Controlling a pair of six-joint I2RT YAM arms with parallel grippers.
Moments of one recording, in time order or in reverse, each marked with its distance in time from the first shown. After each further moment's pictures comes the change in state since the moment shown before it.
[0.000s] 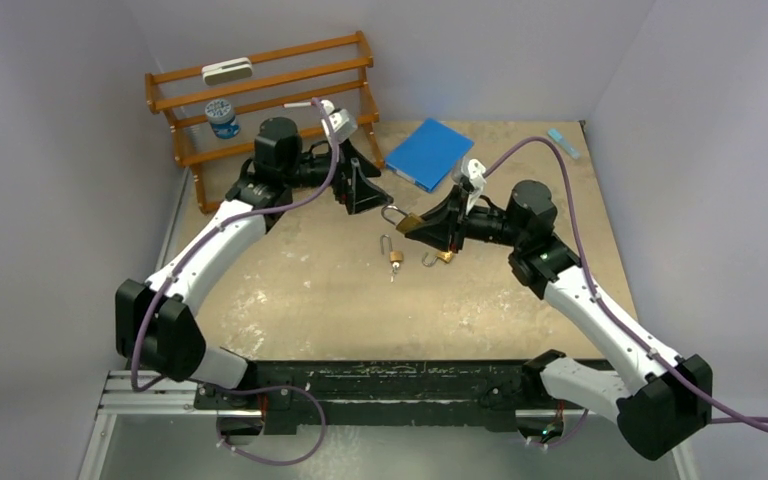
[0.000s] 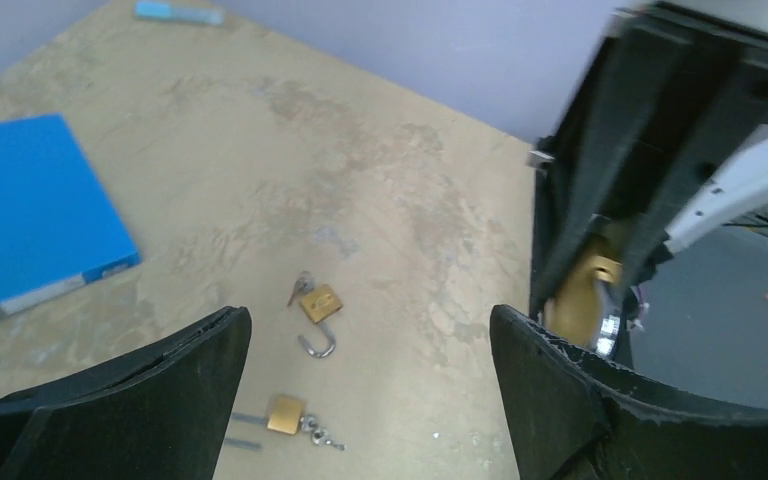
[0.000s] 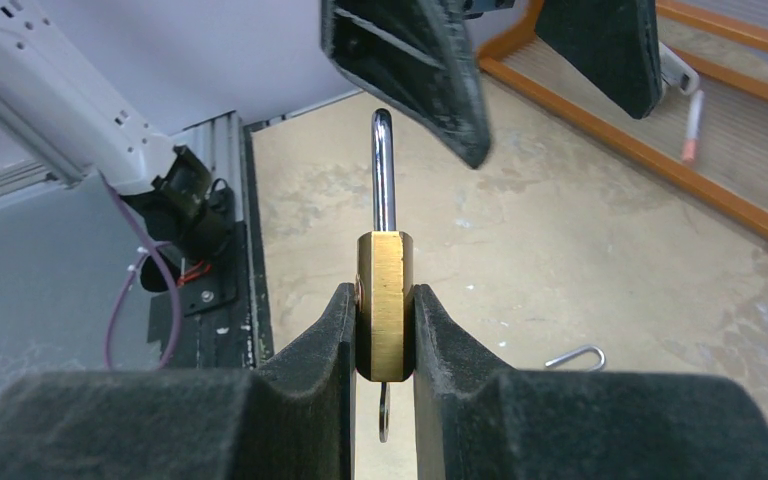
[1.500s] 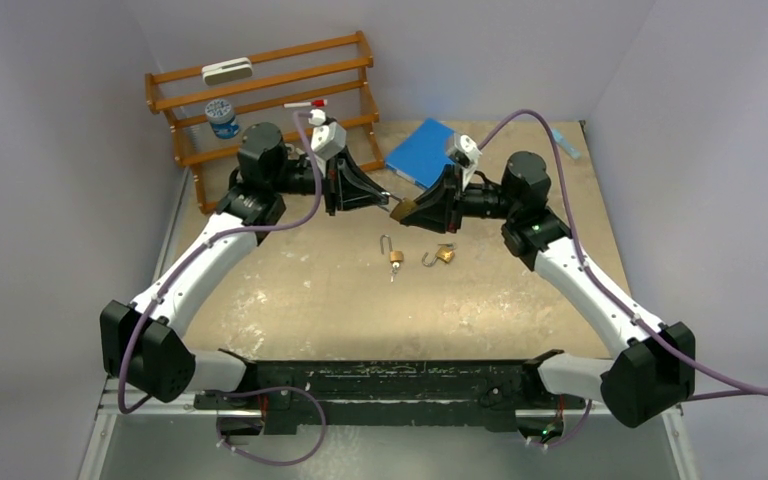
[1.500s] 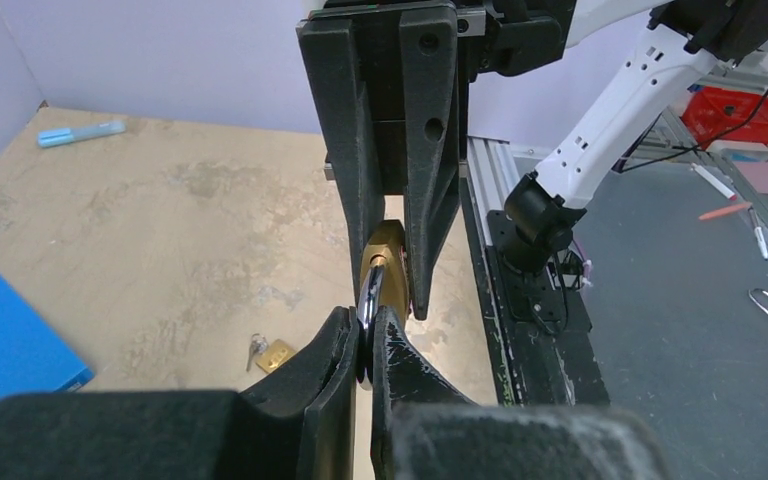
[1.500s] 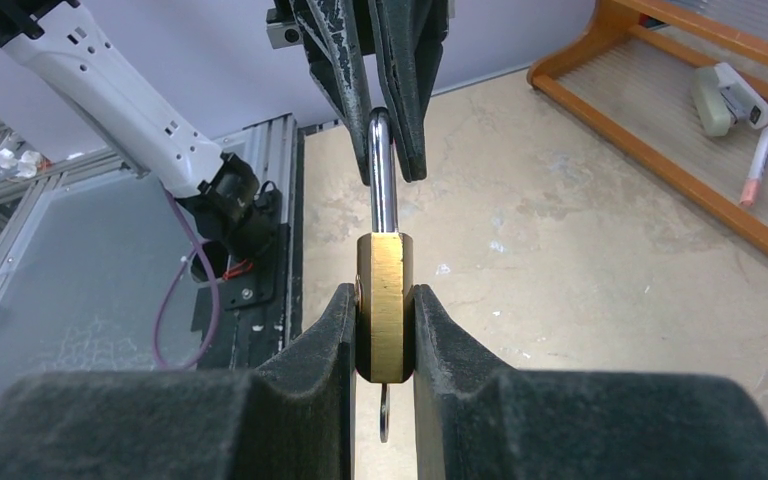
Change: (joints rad) left arm -0.018 -0.120 -0.066 0.175 0.268 -0.002; right arm -0.046 0.172 0.158 0.043 -0.207 0.062
